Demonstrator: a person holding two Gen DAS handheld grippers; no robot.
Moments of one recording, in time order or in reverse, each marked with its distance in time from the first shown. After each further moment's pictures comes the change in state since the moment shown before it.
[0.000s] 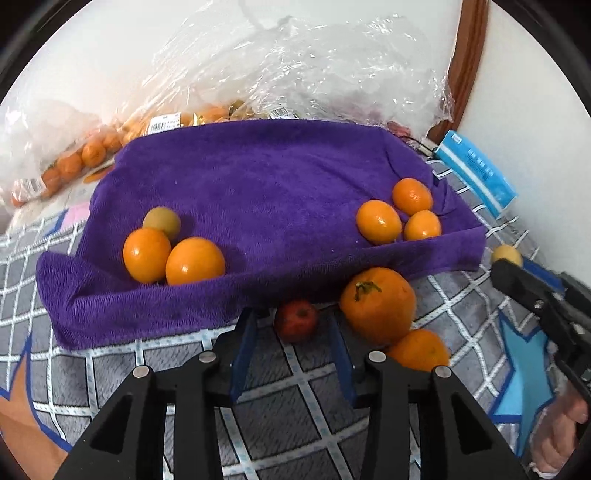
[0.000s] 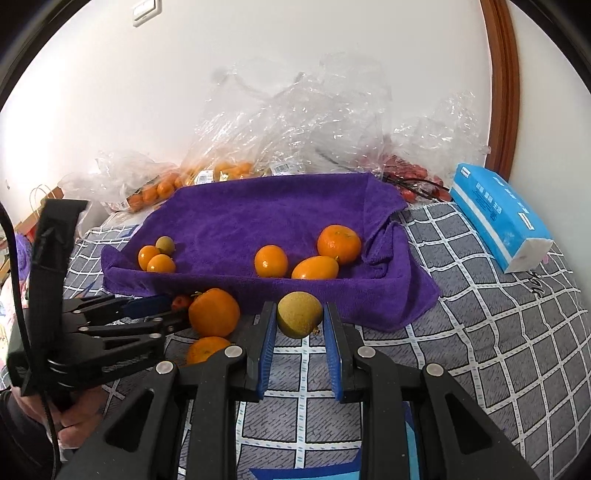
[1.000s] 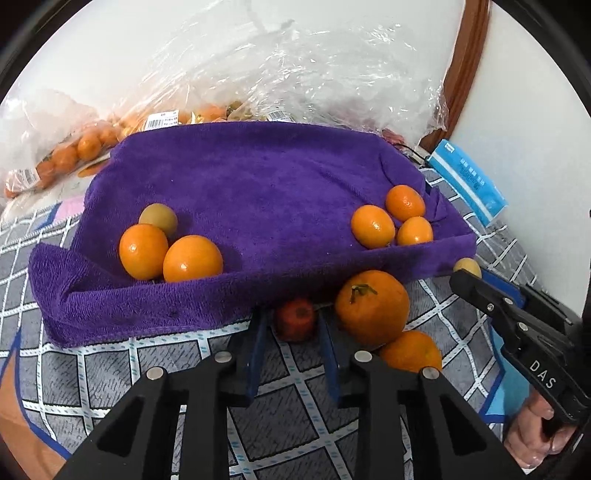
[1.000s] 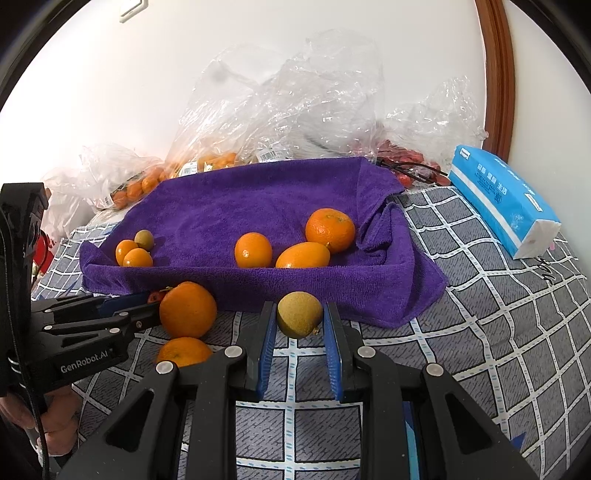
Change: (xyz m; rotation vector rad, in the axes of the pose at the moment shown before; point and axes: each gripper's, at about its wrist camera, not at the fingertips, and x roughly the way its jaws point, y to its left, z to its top) left arm -0.002 0.011 -0.004 -0.046 -0.021 -0.080; right arm 0.026 -0.010 -0.010 0.030 0.001 -0.014
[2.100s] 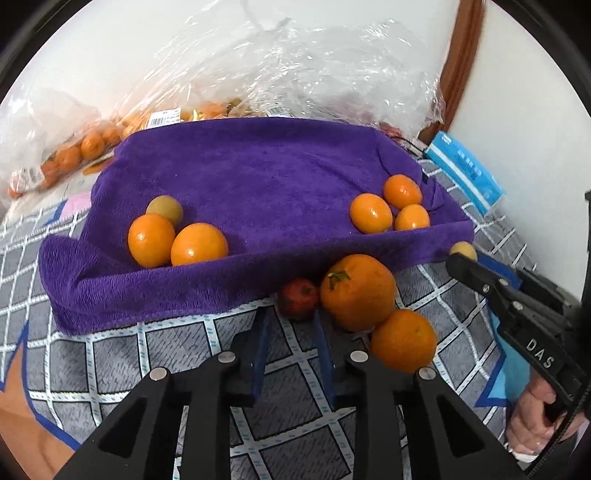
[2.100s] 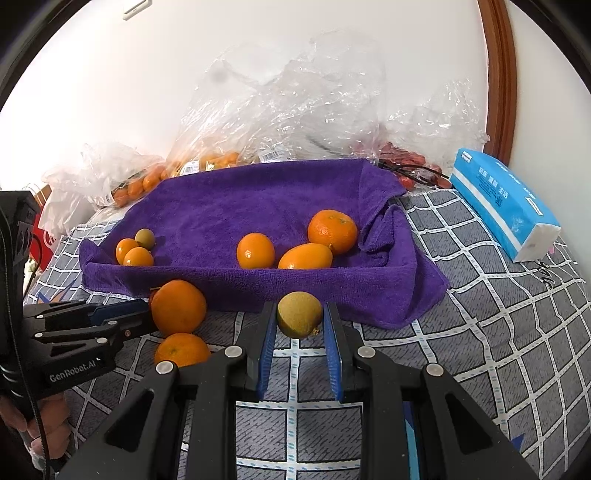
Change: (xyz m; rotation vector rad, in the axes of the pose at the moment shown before) left arm -0.006 -0.003 -0.008 0.045 0.017 0.029; right arm 0.002 0.001 0.000 -0.015 0.003 -0.006
